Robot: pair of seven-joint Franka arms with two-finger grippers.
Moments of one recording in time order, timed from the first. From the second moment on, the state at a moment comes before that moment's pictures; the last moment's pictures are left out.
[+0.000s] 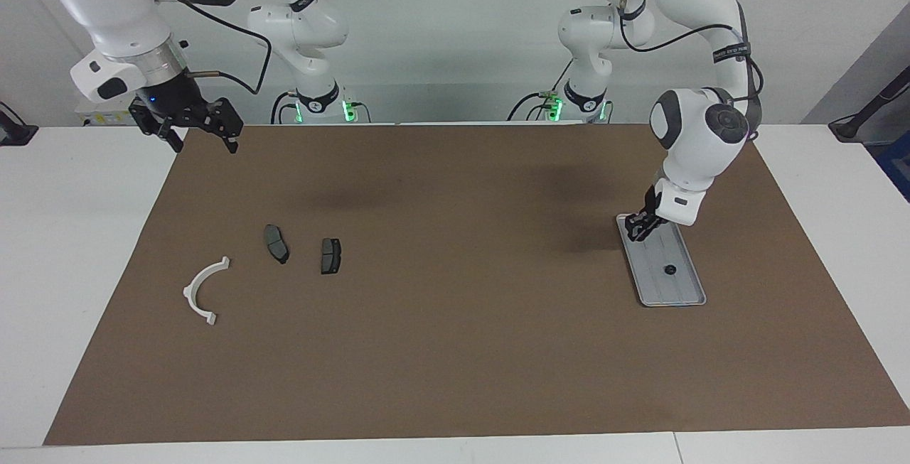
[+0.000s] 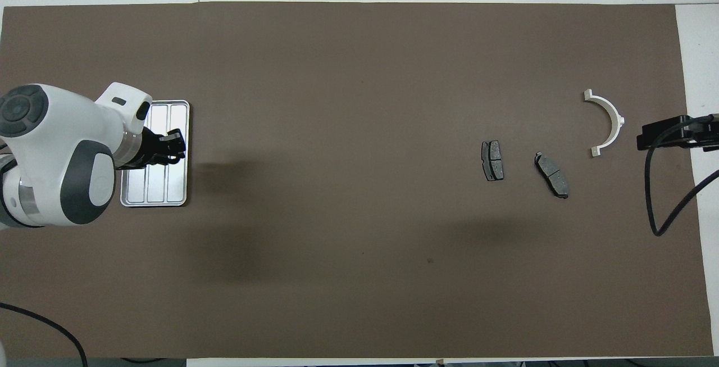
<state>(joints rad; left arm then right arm) -0.11 0.12 -0.05 -2.04 -0.05 2.17 -0.49 -0.02 -0.07 -0.05 -1.69 -0.01 1.62 -0.01</state>
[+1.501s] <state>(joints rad) -0.68 0.63 0.00 -1.50 0.00 2.15 -1.26 0.04 0.07 -0.04 -1.69 0.06 1.79 -0.01</state>
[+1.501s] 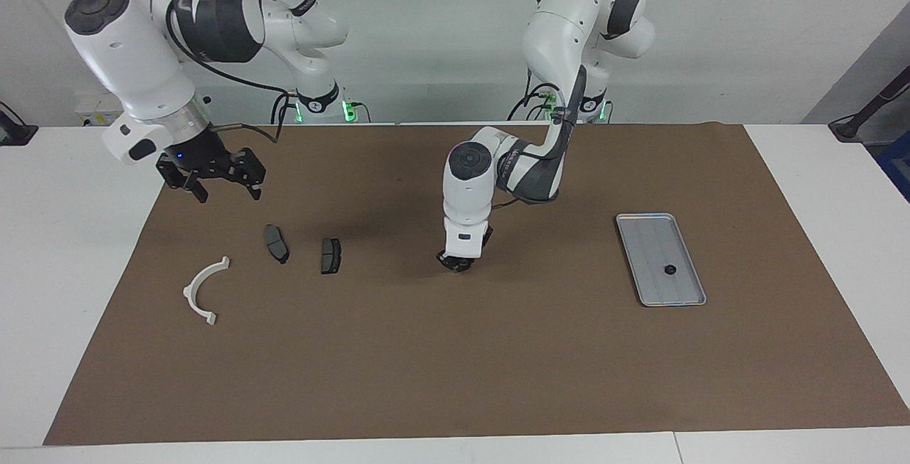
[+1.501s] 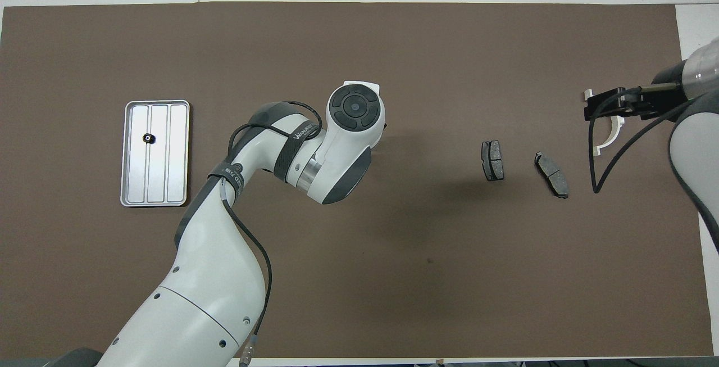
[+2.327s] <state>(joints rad) -0.68 0.62 0.04 -1.50 0.01 2.12 -1.26 0.10 0.11 -0.04 -1.71 0.06 1.86 0.06</state>
